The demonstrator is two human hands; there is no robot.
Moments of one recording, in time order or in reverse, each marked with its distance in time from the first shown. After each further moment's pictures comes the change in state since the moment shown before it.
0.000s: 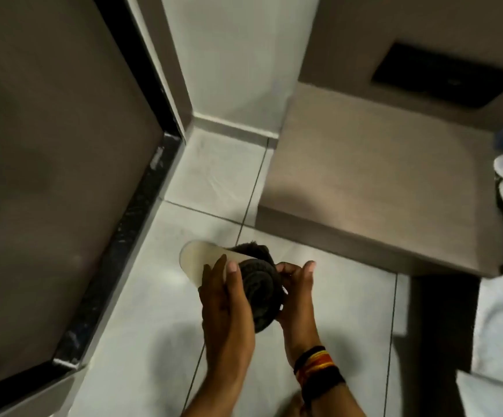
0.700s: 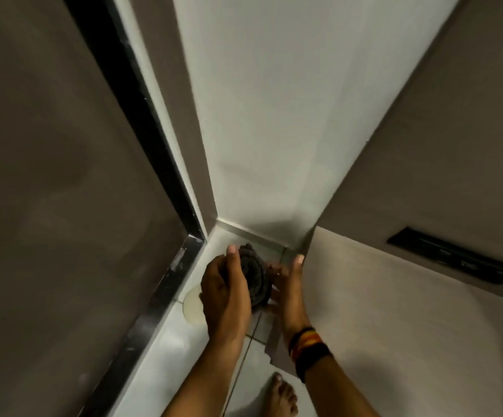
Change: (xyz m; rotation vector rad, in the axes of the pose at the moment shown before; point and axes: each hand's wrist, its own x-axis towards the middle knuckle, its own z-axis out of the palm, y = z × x) left_hand 0.172 0.290 0.013 -0.176 0.127 0.066; right_hand 0.147 -0.268 0.138 -0.133 -0.180 -0.092
